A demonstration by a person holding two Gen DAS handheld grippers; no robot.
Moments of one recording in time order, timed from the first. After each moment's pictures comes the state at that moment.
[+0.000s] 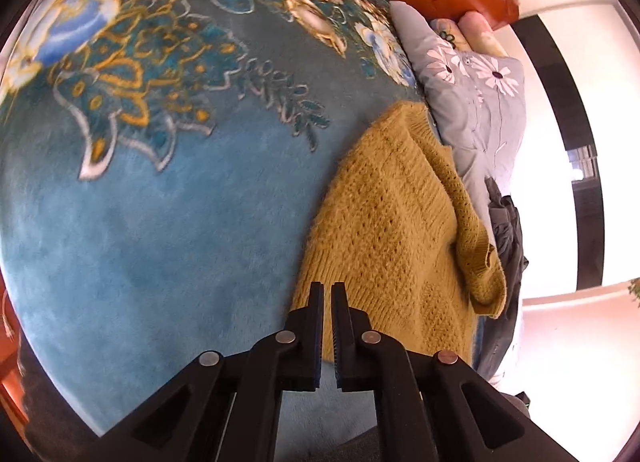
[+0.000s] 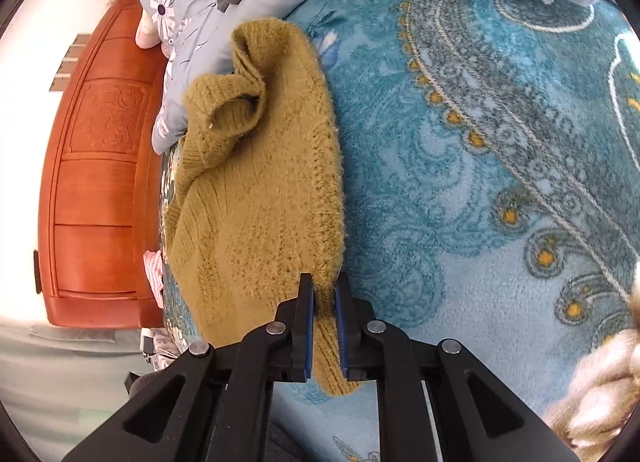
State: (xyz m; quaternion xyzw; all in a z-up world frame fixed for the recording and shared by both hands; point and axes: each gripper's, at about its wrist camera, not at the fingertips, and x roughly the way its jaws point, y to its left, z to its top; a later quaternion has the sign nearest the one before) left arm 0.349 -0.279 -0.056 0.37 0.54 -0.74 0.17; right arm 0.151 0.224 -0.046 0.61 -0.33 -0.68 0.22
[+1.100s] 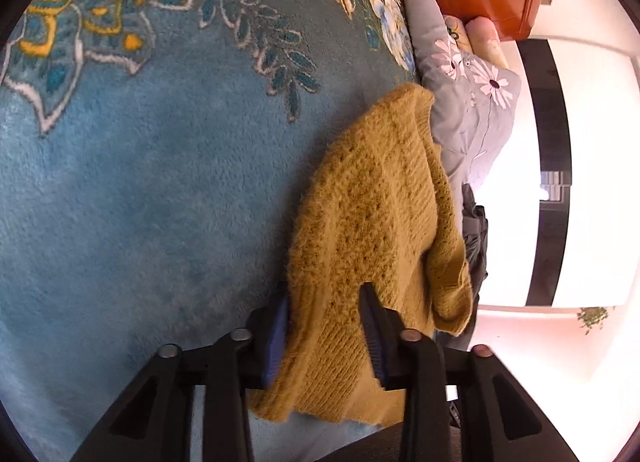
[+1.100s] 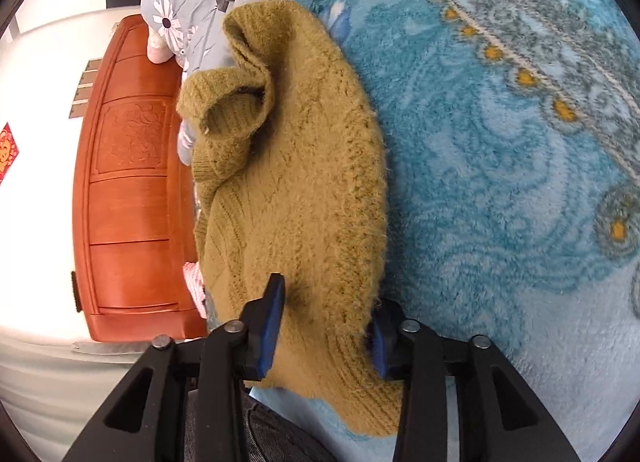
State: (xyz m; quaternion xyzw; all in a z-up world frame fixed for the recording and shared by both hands) left arm 0.322 -0.286 -0.103 0.34 0.63 -0.69 0.11; right arm 0.141 0.207 -0.085 0.60 -0.41 -0.64 0.25
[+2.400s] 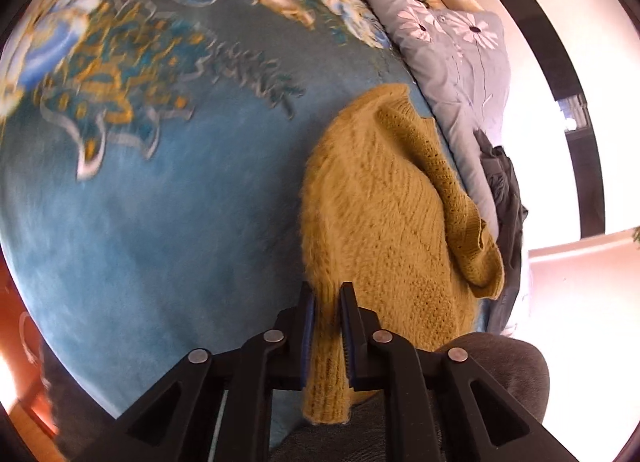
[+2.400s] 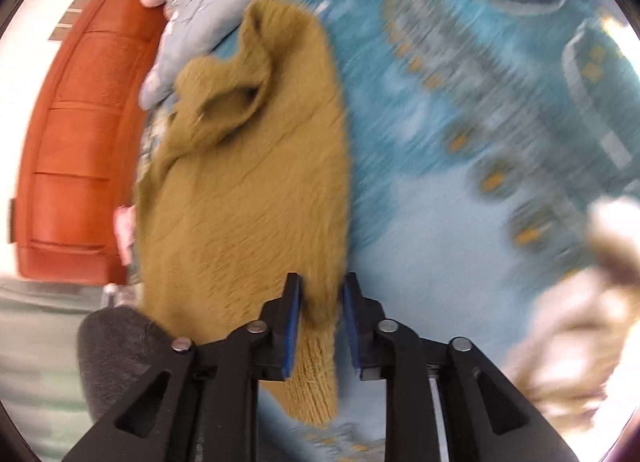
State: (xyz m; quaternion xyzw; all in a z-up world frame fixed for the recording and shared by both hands) left arm 0.359 -0.257 -0.028 0.42 0.49 -0.75 0.13; right arm 0.196 0.262 -0.041 0.63 -0.24 -0.71 0.21
